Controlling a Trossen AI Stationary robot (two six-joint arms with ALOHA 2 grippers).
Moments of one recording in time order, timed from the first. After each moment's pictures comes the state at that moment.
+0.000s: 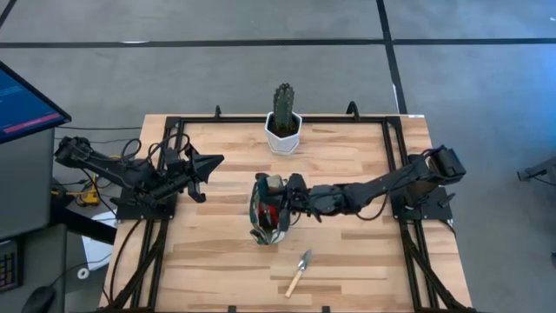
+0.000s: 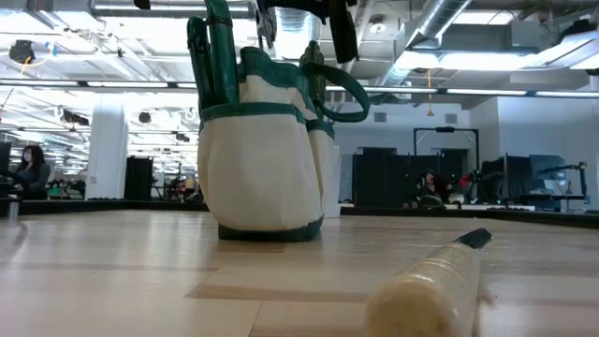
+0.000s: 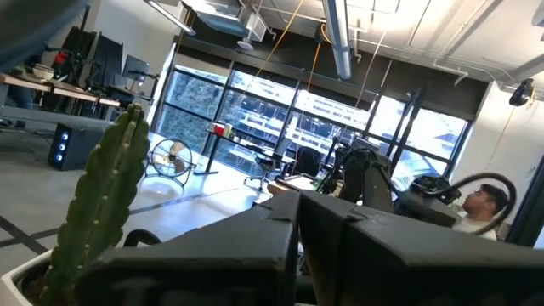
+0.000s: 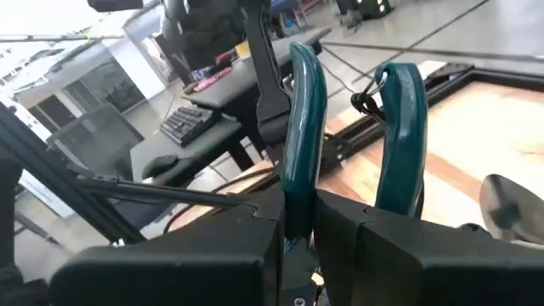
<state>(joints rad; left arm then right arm) -0.39 0.76 0.54 0.60 -0.78 -0.11 0.27 1.68 1.09 0.45 0.42 0.58</state>
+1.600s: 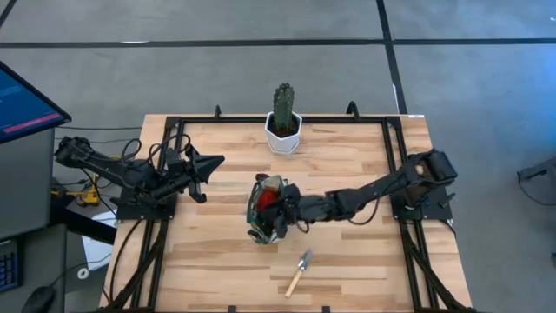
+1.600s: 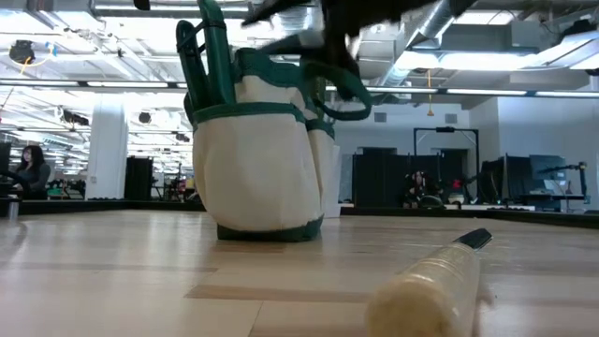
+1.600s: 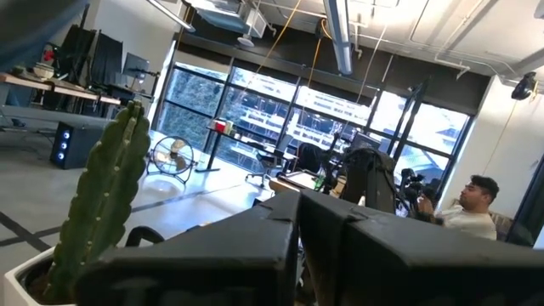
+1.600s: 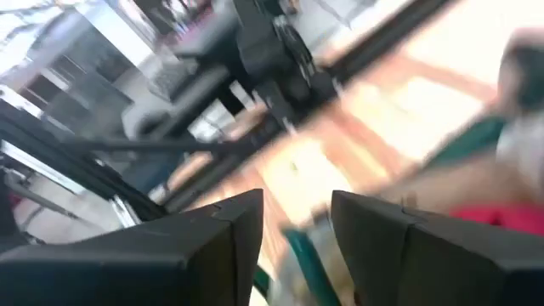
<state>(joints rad) -0.39 0.76 0.54 0.58 -0.78 -0.11 0.28 1.76 1.09 0.35 0.36 0.76</state>
